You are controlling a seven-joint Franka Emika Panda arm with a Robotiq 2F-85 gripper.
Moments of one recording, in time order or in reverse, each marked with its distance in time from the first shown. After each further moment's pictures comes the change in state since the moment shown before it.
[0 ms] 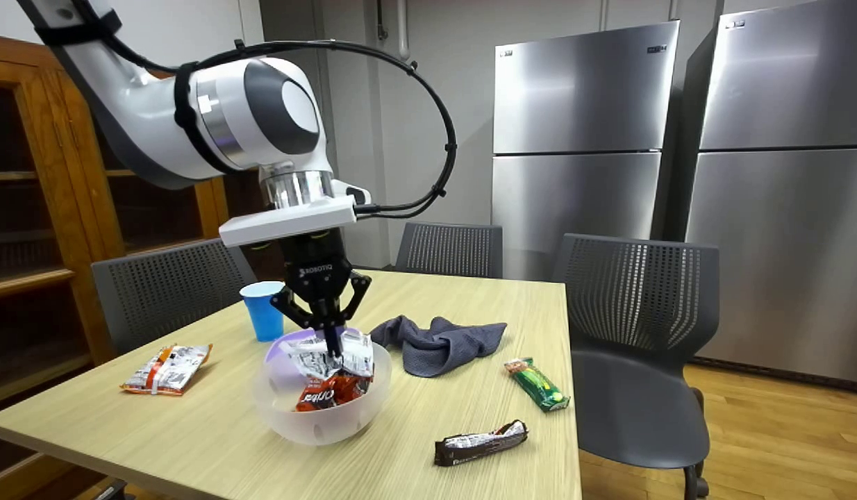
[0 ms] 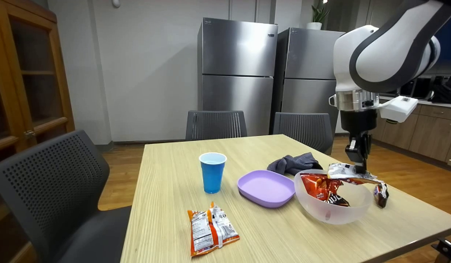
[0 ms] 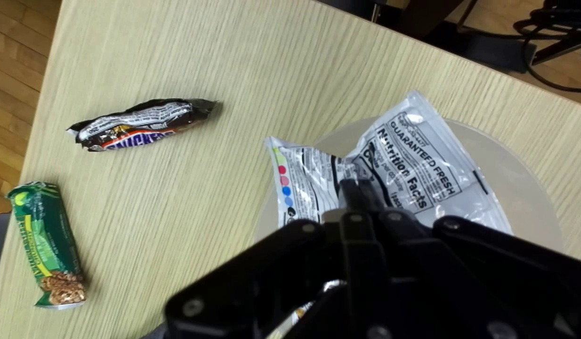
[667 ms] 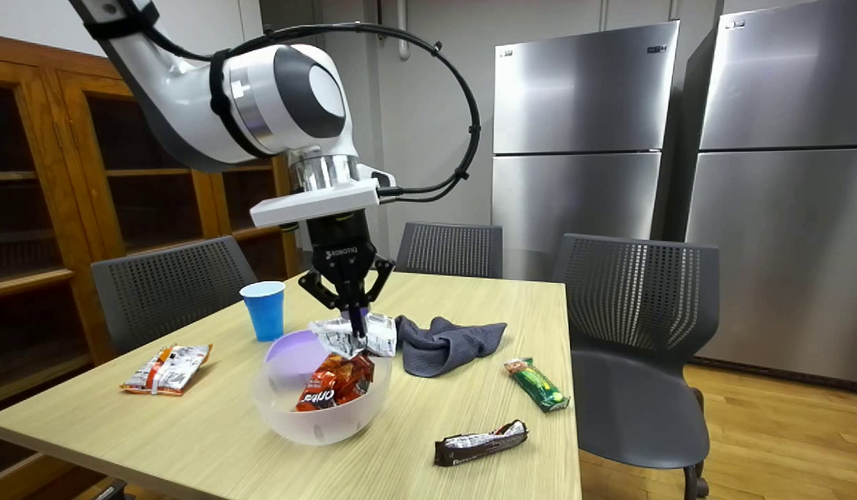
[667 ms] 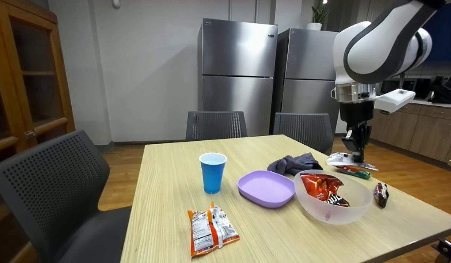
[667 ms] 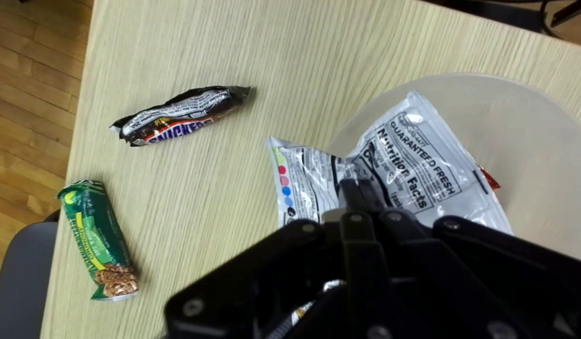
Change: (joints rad) arm -0.018 0.026 -0.027 0.088 0.026 -0.043 0.007
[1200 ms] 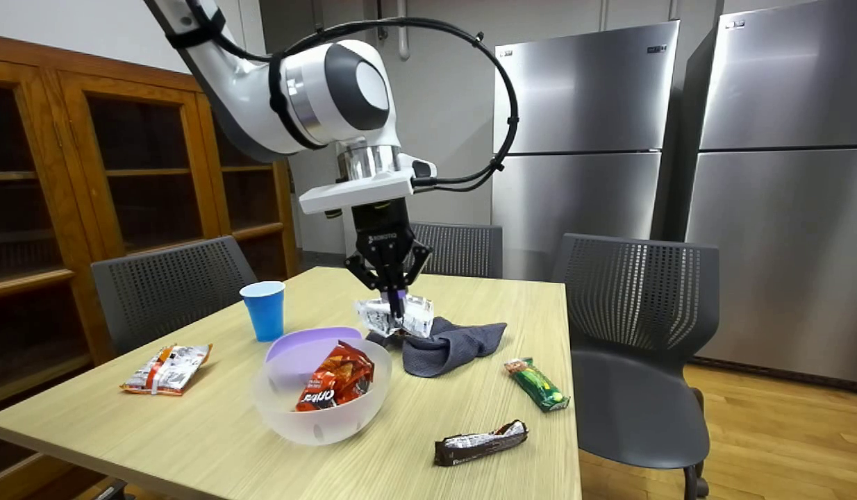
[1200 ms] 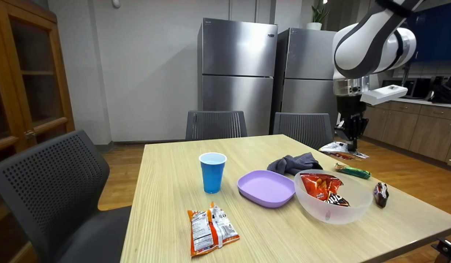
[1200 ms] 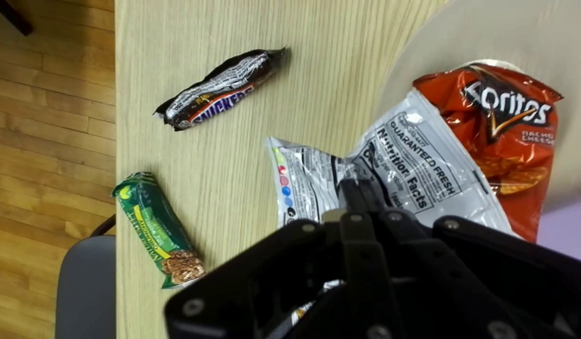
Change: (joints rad) arm -0.025 0.106 -0.040 0.171 0.070 -0.033 0.048
